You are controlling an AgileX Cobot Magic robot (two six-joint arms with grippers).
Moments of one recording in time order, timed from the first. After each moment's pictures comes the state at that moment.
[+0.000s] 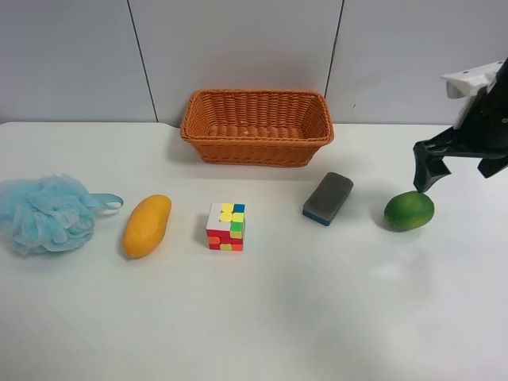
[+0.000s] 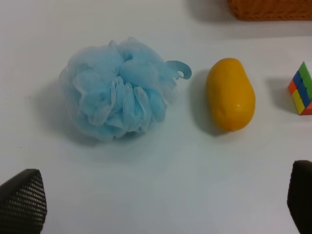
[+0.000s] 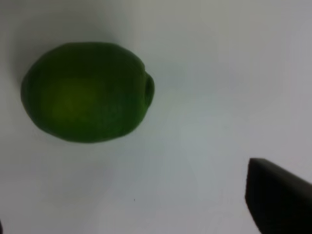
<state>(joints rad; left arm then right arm) -0.05 -0.01 -0.51 -0.05 1.06 0.02 0.02 1.63 -1.09 -0.07 0.90 -0.06</state>
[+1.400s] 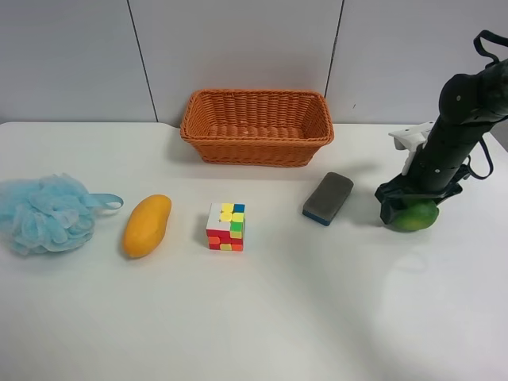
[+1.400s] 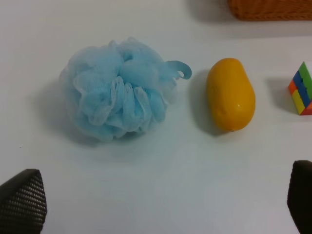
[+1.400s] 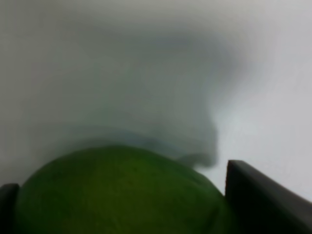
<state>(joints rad) -0.05 -0.01 -0.51 -0.05 1.06 0.02 0.02 1.93 -1.09 0.00 0.66 -0.18</state>
